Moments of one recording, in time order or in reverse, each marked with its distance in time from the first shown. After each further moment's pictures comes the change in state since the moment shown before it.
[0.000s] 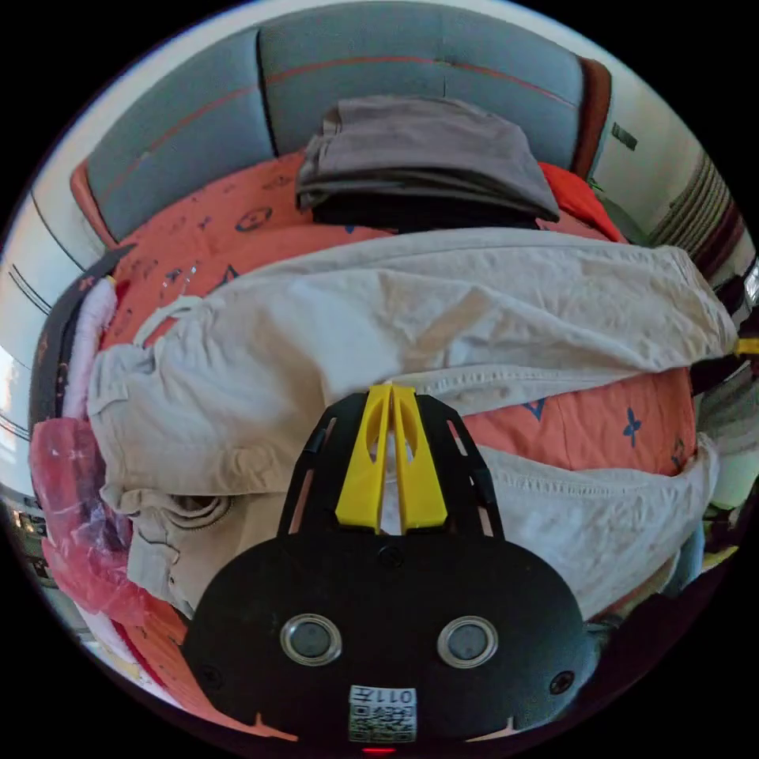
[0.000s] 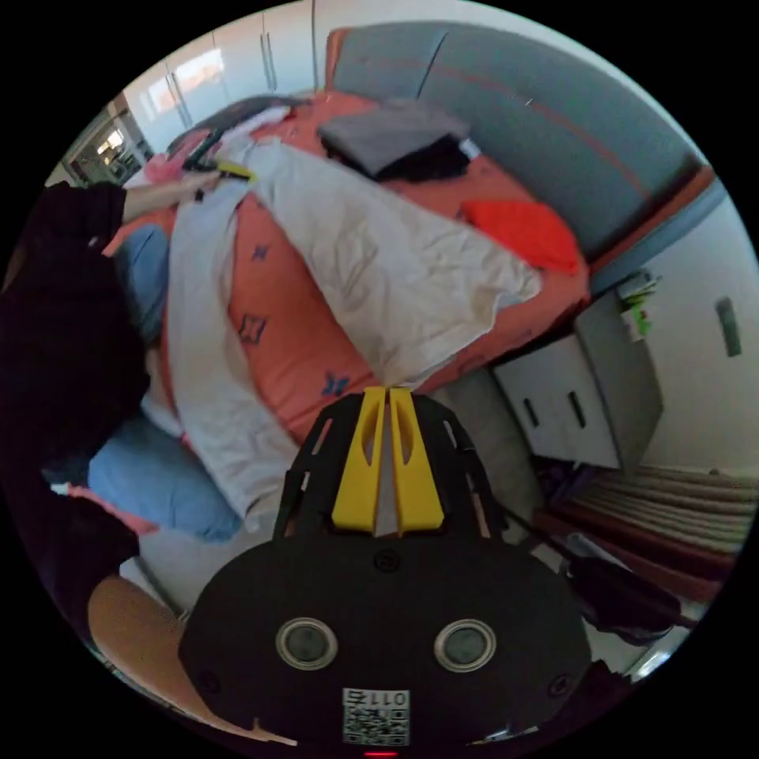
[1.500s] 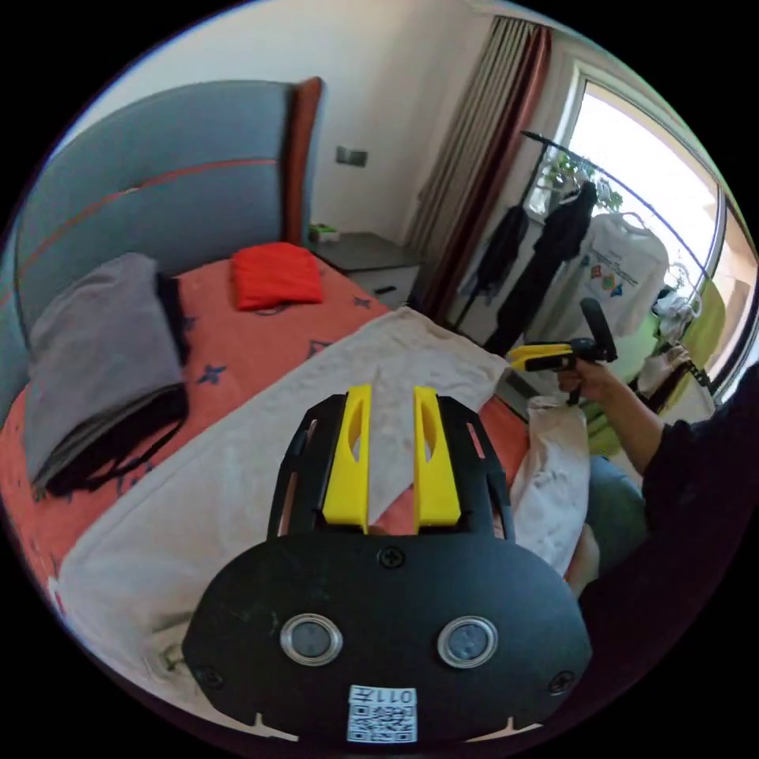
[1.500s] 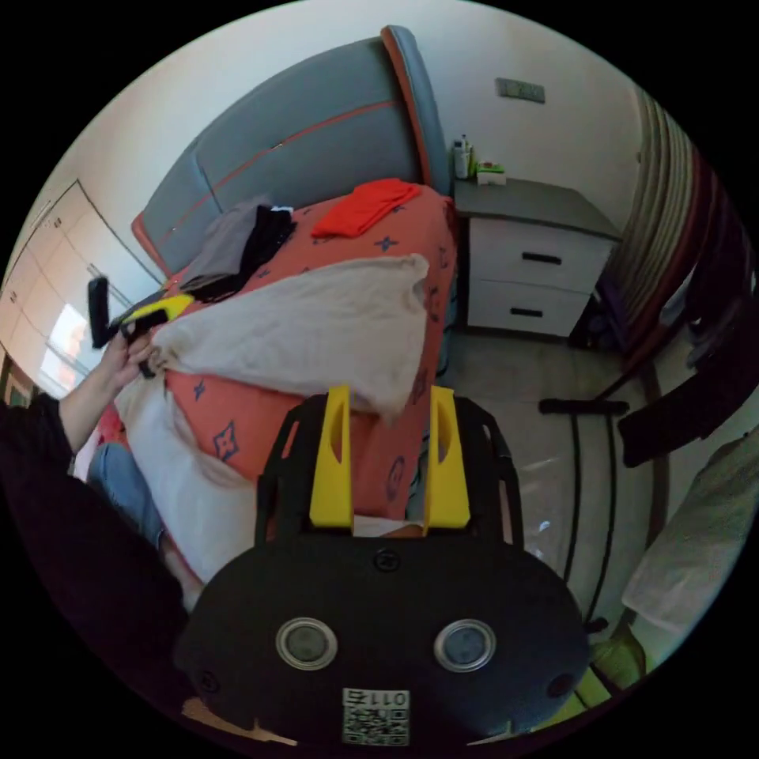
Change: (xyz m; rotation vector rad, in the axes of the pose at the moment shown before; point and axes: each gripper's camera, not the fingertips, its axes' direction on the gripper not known) left arm 0.307 -0.284 -0.364 0.272 0.557 0.577; right arm -0.123 0.169 0.182 0.498 -0.079 0.830
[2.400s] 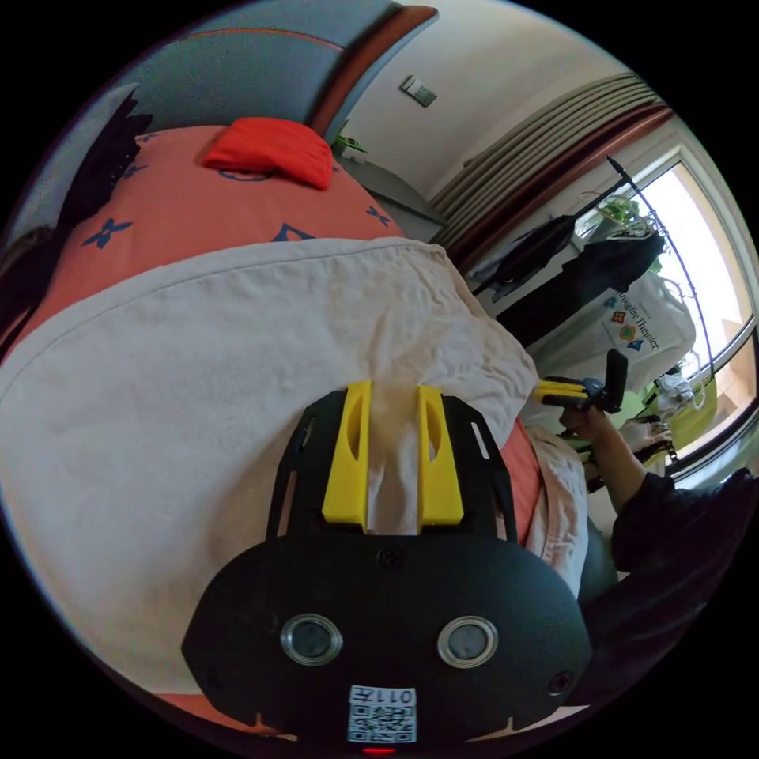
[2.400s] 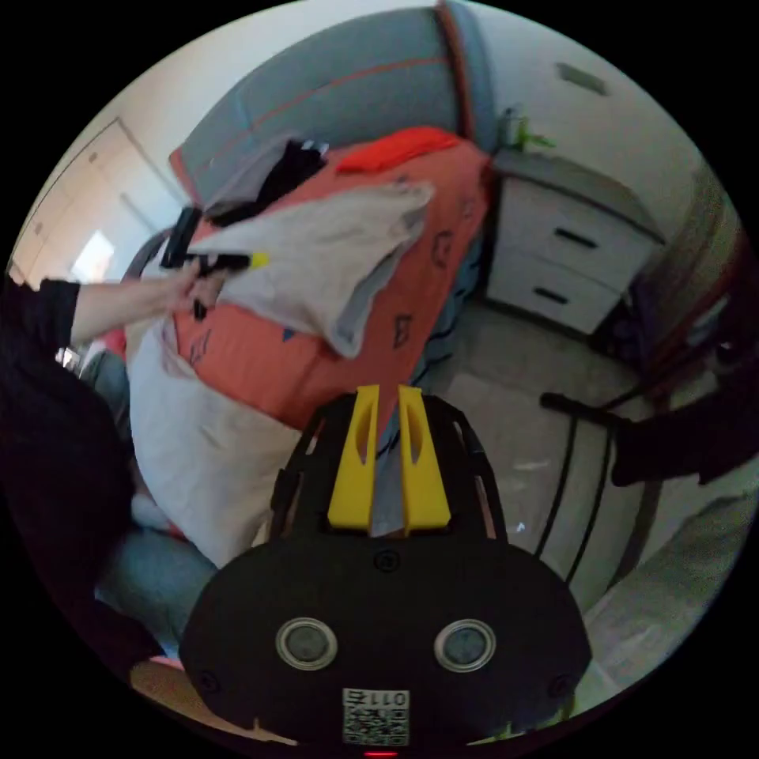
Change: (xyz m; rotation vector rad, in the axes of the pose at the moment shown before) left arm -0.022 -0.012 0.138 -0.070 0.210 -0.318; right arm 0.030 0.051 -0.030 -0.019 0.028 -0.166
